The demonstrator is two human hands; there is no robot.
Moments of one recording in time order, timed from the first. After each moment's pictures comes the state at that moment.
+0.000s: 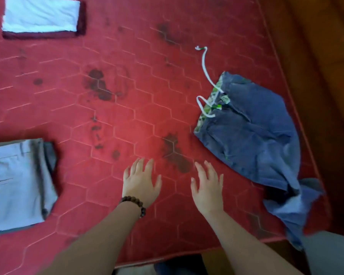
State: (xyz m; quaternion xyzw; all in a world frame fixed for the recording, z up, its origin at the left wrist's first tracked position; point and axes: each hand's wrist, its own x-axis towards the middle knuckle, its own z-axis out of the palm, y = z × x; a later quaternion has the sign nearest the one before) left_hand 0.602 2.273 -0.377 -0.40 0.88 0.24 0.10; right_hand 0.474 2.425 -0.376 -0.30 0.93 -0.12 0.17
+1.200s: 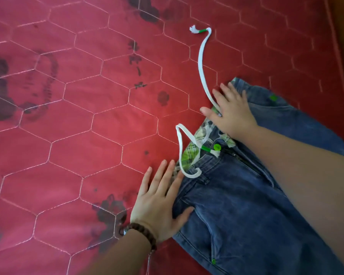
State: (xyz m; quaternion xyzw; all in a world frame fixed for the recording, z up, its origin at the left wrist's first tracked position) left_hand 0.331 2.269 -0.534 -0.26 0.95 0.18 0.02; right_hand 0.033 2.239 -0.504 -0.49 0.85 0.01 0.17
